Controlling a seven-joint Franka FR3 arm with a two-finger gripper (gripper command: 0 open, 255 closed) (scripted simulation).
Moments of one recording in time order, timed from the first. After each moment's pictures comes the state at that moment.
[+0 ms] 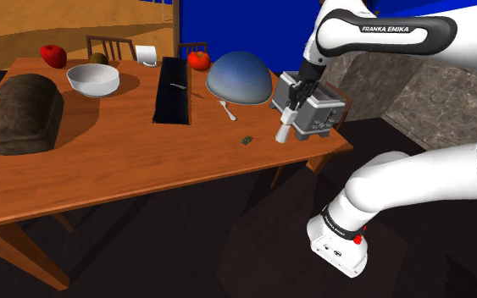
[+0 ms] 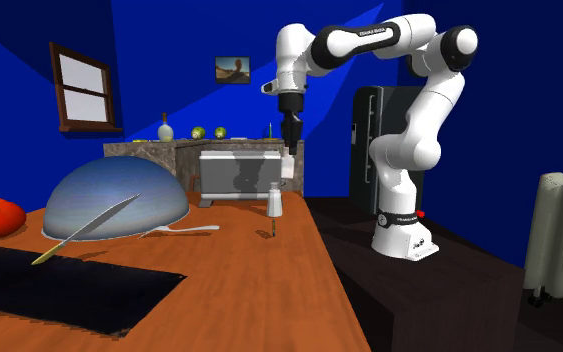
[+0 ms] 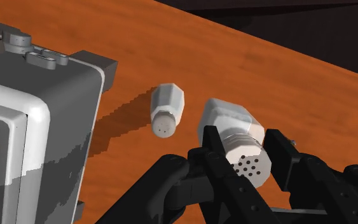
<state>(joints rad) -0.13 -0.63 -0.09 -2.48 -0.05 1.86 -0.09</state>
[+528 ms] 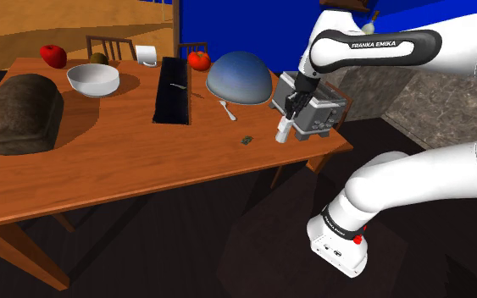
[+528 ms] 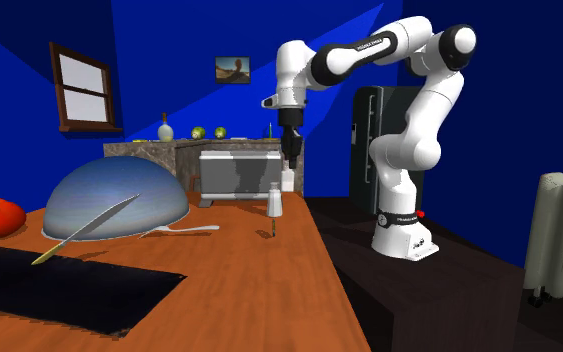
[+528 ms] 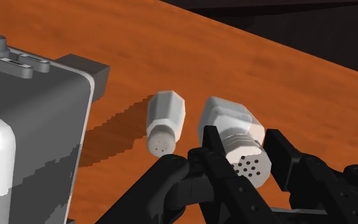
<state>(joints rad) -0.13 -0.61 -0.10 -2.58 -0.06 1.97 -0.09</state>
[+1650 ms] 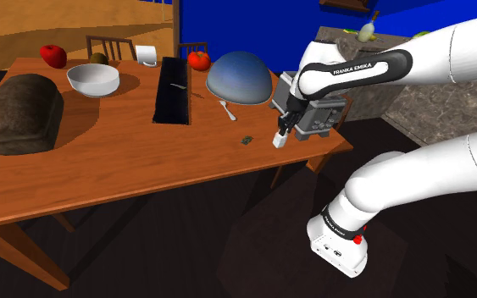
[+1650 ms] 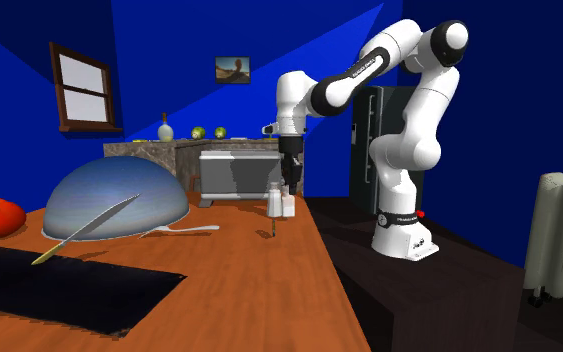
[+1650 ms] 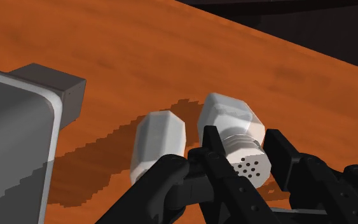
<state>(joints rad) -0.13 -0.52 -0.11 -2.73 -0.06 2.21 -0.09</state>
